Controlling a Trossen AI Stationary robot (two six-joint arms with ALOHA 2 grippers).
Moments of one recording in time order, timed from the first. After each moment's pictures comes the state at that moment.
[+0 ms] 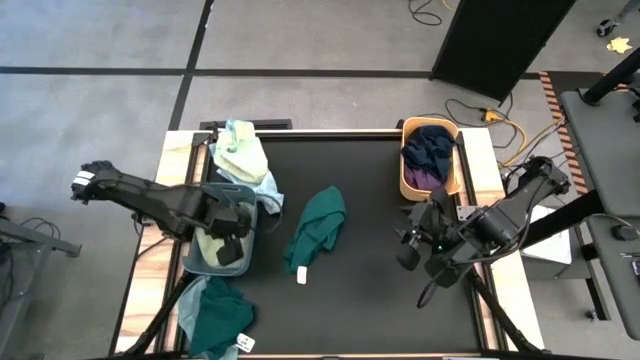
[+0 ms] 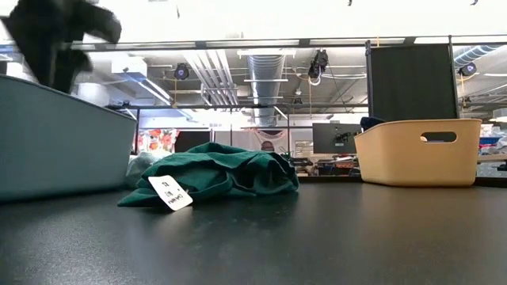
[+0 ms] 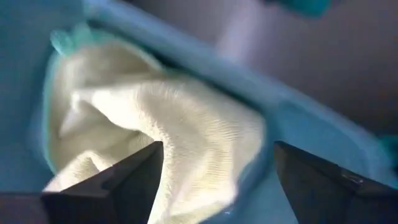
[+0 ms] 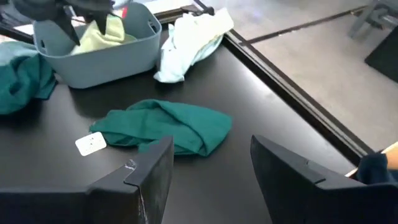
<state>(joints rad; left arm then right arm) -0.25 1.14 0.95 -1.20 -0.02 -0.64 0.64 1.41 1.55 -1.27 0.91 0.94</state>
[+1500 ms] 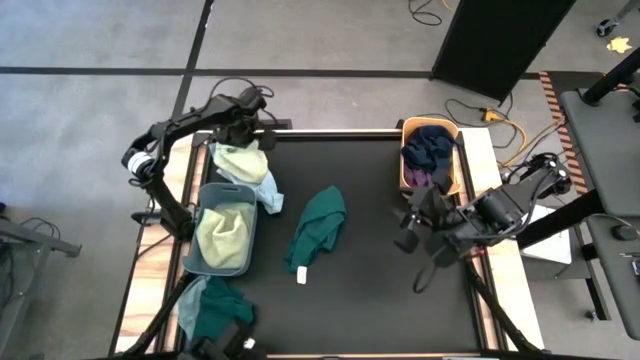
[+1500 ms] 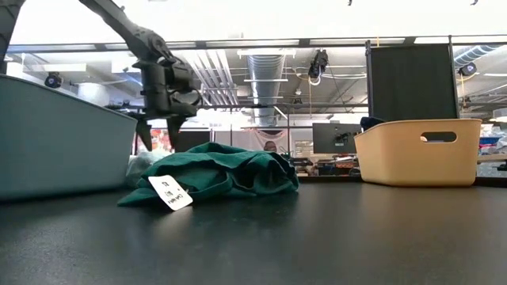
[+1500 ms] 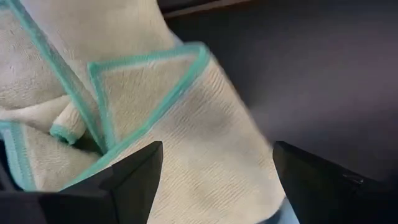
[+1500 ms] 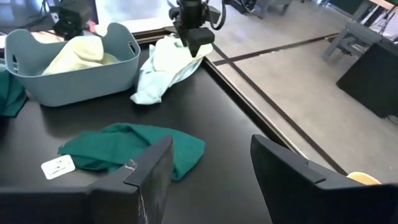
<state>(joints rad) 0.91 1.70 1.30 -0.96 0.00 -0.47 0.55 1.40 1.63 -1.27 0.95 0.75</state>
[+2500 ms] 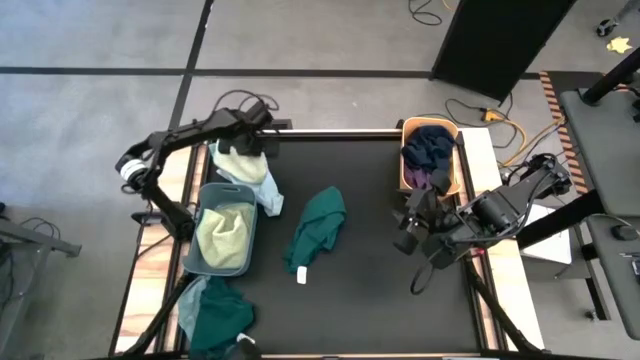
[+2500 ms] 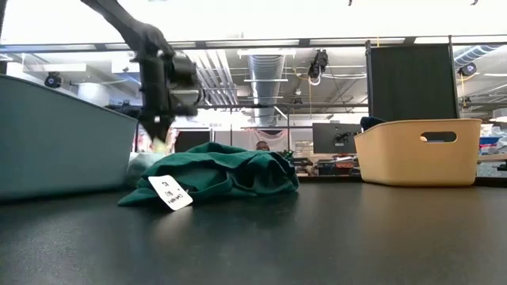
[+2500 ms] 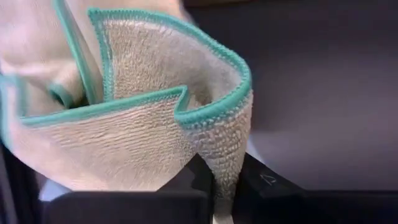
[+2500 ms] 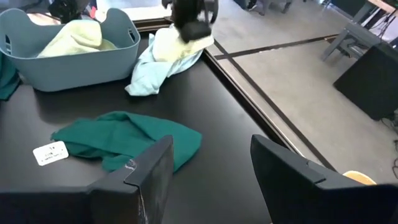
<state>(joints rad) 0.78 1.62 1.18 -0.89 -0.16 -0.68 0.55 1.40 1.61 -1.28 0.93 0.73</state>
